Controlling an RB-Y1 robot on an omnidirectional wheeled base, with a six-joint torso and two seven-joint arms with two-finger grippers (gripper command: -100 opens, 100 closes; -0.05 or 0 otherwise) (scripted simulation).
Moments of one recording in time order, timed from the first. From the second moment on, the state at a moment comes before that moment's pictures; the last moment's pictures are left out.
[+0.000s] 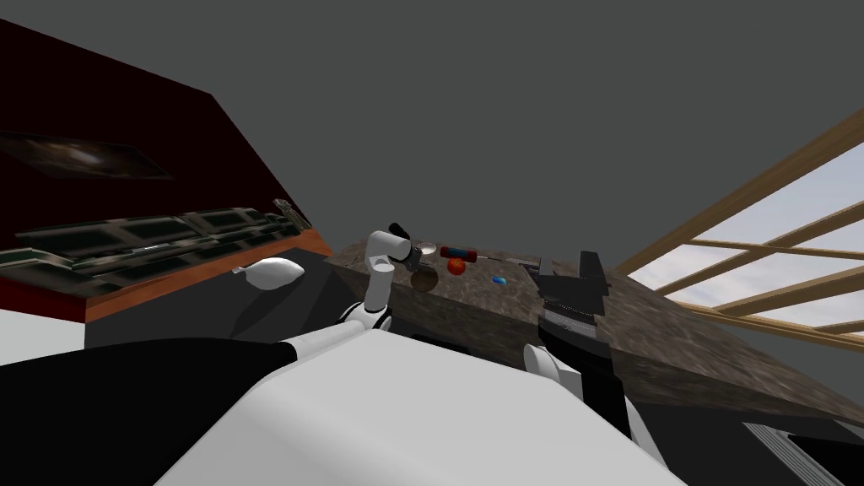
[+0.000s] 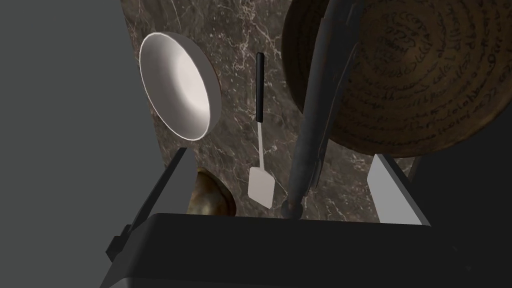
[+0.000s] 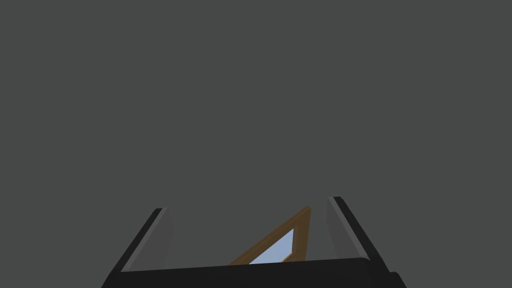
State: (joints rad) left arm -0.48 0.13 0.01 -2.18 0.18 1.99 0.14; right arm 0.52 0.03 -0.06 -2.33 0.05 -0.47 -0.10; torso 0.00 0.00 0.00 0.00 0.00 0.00
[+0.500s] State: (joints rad) left arm -0.62 0.14 0.04 -2.05 0.20 2.00 0.14; right arm 0.52 0.03 -0.06 -2.33 0.05 -0.47 -0.10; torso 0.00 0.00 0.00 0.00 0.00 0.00
